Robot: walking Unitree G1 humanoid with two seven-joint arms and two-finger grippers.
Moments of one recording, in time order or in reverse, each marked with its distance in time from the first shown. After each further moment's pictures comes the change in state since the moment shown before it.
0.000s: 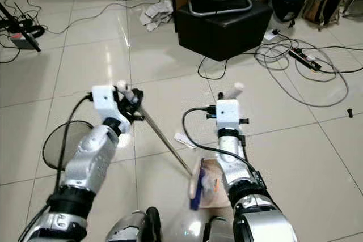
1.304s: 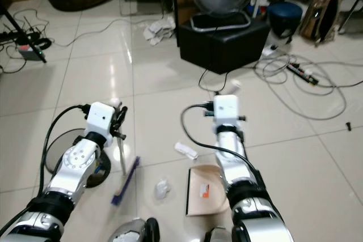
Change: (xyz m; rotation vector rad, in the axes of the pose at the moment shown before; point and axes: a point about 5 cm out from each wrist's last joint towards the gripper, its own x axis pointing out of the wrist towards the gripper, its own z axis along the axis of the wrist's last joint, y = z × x) left arm -0.021 0.046 -0.028 0.520 0.037 0.022; right arm 0.006 0.007 0.010 -0.010 0.027 0.061
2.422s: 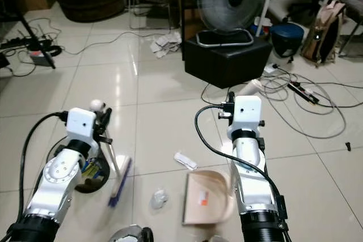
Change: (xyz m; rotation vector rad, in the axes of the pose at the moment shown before) left arm -0.032 0.016 0.004 -0.007 -0.023 0.080; right arm -0.032 -0.039 0.027 0.081 0.034 -0.064
